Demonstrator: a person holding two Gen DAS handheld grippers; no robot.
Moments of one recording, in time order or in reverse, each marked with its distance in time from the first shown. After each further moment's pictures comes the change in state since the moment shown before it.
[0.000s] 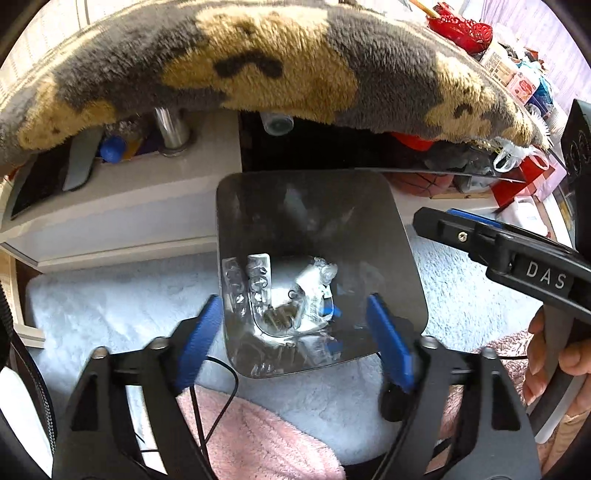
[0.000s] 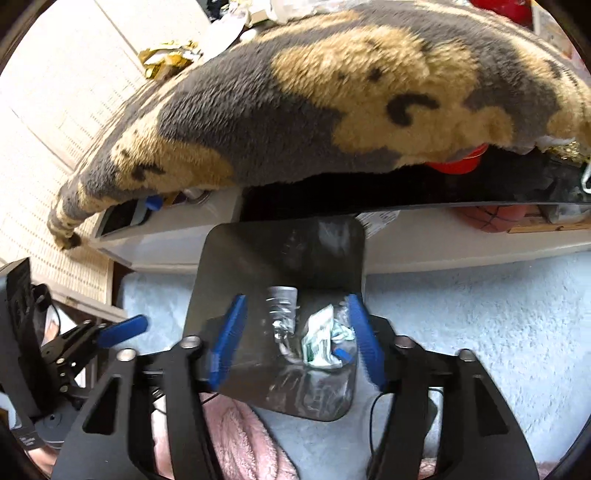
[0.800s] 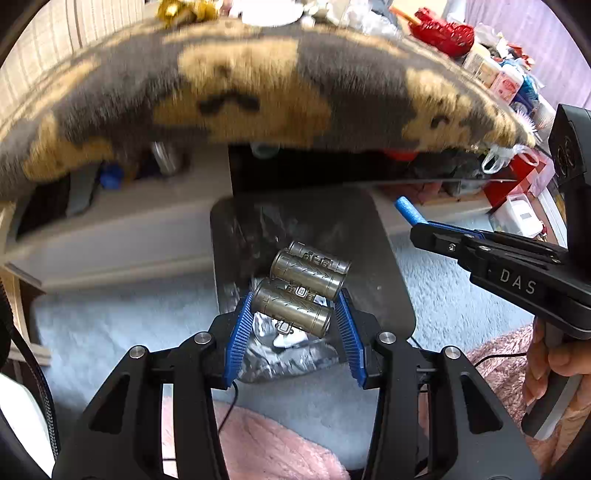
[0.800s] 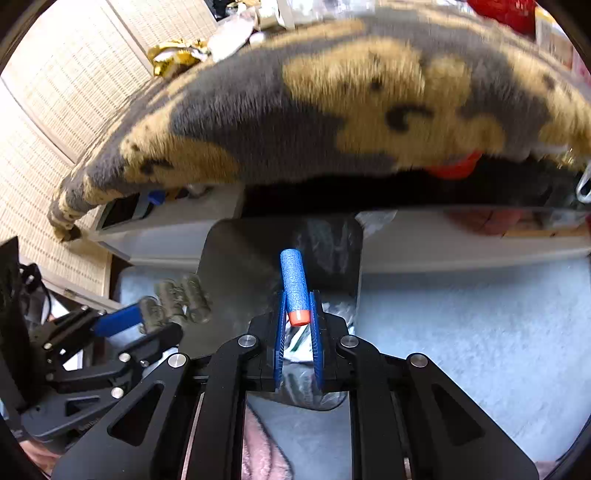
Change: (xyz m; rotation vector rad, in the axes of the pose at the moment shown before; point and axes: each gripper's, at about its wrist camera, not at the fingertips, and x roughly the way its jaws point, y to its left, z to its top) left arm -0.009 -0.010 0.001 0.043 -0.032 -0.012; right arm -0.003 0.004 -0.005 -0.028 0.024 0.013
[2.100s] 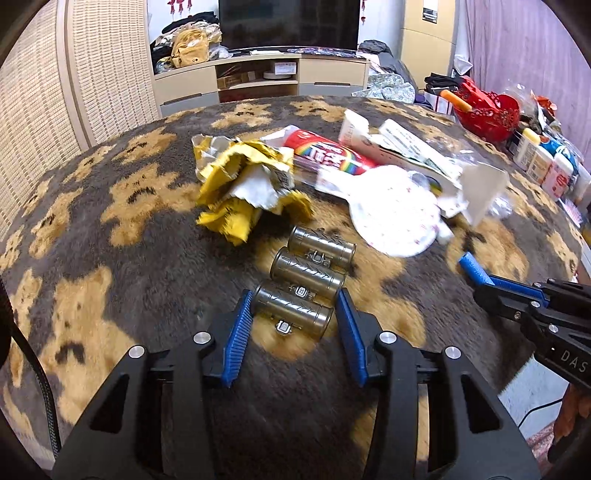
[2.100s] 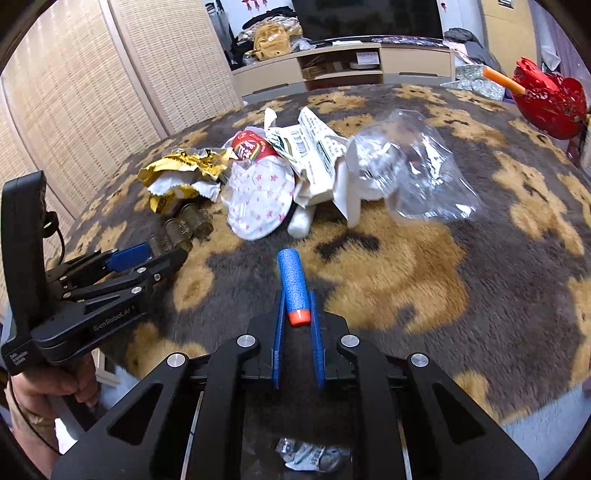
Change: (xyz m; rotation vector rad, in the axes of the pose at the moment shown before) left arm -0.005 0.081 0.201 0.082 -0.275 0.102; right arm -0.002 0.040 0.157 -0.078 -0.223 -0.032
